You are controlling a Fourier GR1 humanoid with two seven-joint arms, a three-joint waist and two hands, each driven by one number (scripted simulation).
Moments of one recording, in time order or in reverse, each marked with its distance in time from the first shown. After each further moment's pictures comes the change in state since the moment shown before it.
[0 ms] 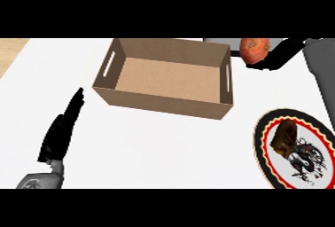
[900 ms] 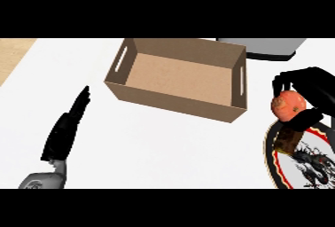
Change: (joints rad) left arm -0.004 -0.001 -0.038 -0.042 0.003 -0.023 0.007; right arm 0.627 -0.133 0.106 -0.602 0.346 -0.145 0.474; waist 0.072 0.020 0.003
